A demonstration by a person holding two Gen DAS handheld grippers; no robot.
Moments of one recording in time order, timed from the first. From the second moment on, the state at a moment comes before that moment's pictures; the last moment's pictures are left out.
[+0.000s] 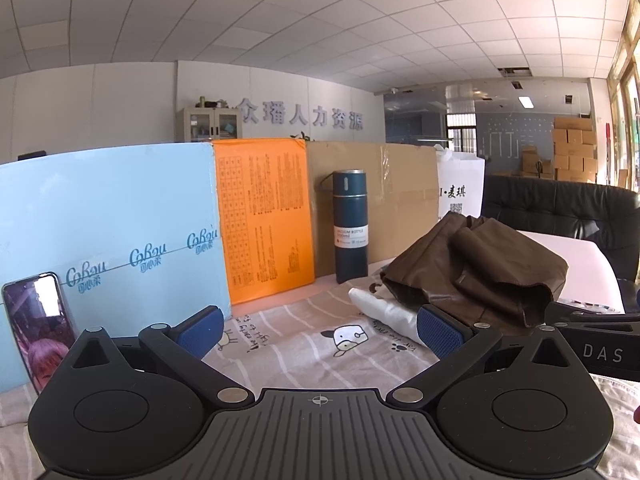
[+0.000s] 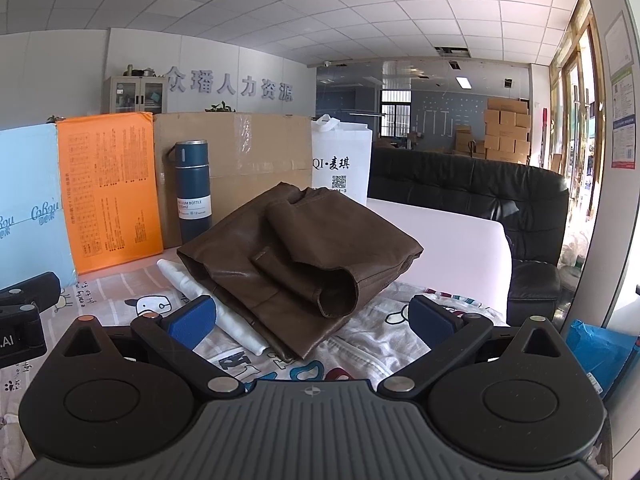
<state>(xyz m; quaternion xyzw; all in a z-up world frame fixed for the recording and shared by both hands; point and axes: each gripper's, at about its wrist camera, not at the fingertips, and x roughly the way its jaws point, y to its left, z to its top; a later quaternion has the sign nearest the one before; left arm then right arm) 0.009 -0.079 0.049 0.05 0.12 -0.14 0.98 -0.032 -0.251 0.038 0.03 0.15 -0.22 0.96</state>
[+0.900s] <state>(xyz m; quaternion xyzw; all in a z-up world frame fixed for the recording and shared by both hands) 0.009 -0.079 0.049 0.05 0.12 -0.14 0.98 -0.029 -0.259 0.036 0.05 0.15 -0.23 0.96</state>
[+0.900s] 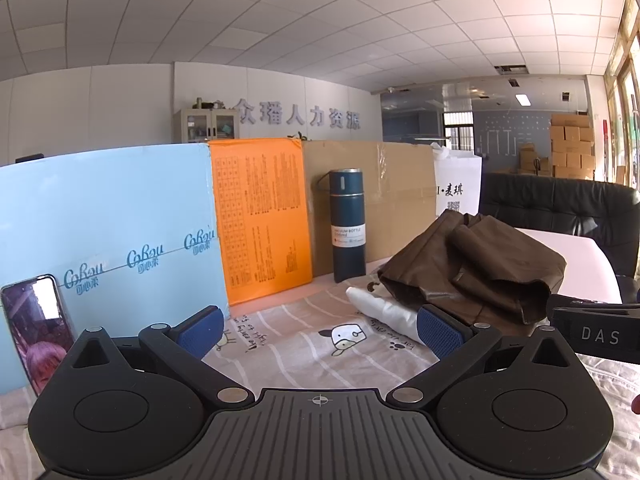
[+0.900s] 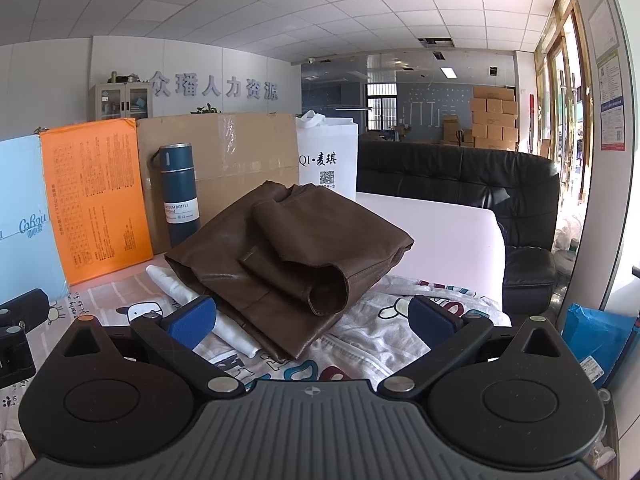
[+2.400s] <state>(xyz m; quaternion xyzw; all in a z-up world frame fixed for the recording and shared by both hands) 0.003 -0.080 0.054 0.05 0.11 -0.15 0.98 -0.032 -0.257 0.043 0.05 0.13 -0.24 0.96</state>
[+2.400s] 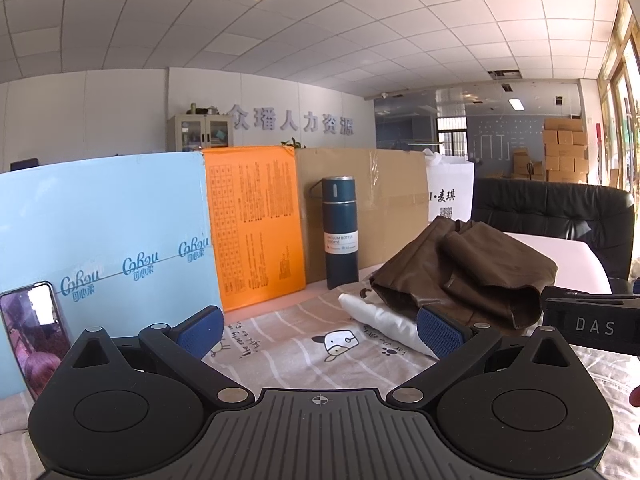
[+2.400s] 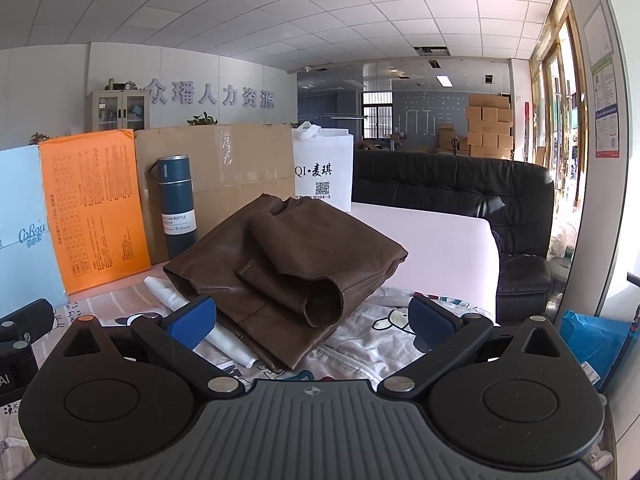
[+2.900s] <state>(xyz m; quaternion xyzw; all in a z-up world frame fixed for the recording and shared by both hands) 0.004 -0.082 0.054 0.05 0.11 -0.15 0.98 -0.033 -0.255 0.045 0.05 0.13 -0.24 0.96</state>
